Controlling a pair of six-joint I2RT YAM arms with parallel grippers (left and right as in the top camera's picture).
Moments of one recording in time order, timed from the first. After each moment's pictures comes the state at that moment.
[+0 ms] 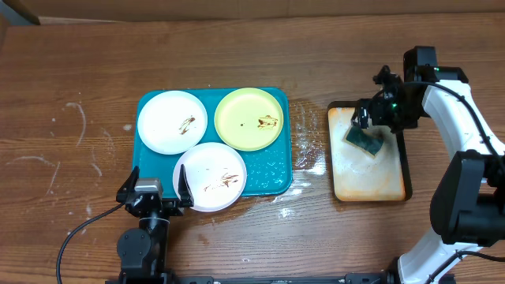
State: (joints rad) left arm 0.01 0.01 0.01 -0.08 -0.01 -0.05; right arm -0.08 1.90 1.45 -0.98 -0.30 -0.17
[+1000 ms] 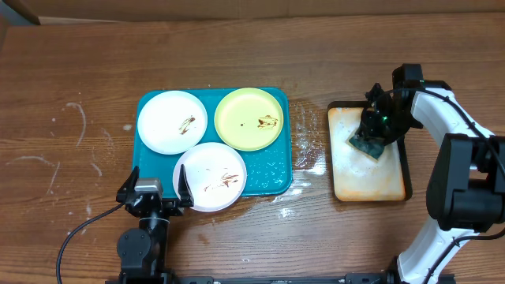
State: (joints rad) left arm 0.01 0.01 0.01 -0.08 -0.01 -0.05; right arm -0.08 1.99 1.34 -0.90 -0.30 -0.08
